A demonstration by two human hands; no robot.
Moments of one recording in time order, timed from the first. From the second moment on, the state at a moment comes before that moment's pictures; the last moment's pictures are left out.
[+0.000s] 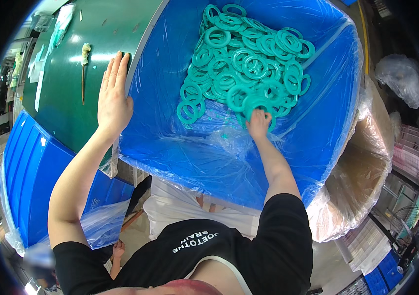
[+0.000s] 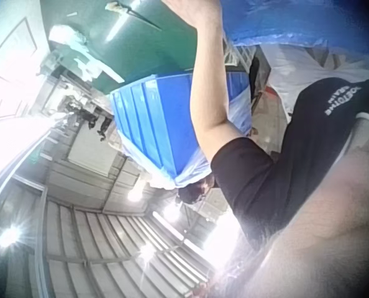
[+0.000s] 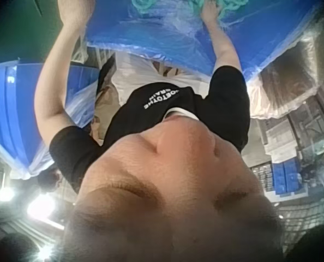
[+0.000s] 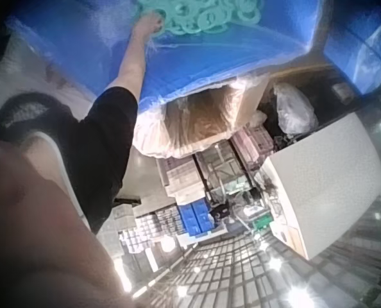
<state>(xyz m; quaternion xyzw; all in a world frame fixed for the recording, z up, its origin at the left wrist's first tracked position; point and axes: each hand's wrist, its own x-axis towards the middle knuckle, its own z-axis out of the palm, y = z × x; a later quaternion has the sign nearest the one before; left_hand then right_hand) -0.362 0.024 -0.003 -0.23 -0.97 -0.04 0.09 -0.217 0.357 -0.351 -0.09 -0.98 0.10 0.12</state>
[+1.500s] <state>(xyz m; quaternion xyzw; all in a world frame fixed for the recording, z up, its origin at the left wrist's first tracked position) -0.176 0.067 0.024 -0.44 -0.76 -0.46 0.14 -0.036 0.304 0.052 0.00 -0.08 1.00 -0.01</state>
